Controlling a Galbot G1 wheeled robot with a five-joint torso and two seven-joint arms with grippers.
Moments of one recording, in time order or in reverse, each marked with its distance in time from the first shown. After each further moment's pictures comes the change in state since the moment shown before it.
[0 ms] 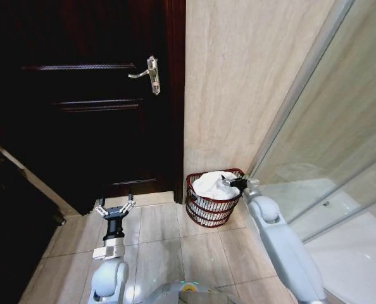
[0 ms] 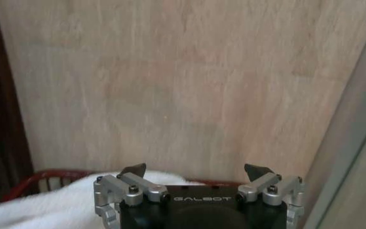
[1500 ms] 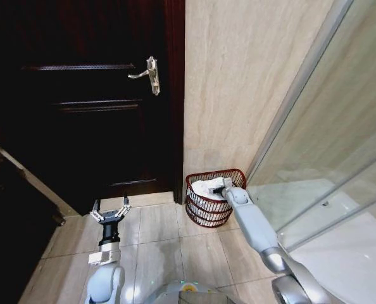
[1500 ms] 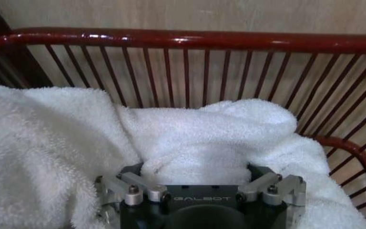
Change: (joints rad) left arm 0.022 0.000 -0.047 0.022 -0.036 -0.026 -0.005; right arm 0.302 0.209 -0.155 -0.636 -0.119 -0.226 -0.164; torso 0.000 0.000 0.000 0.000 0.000
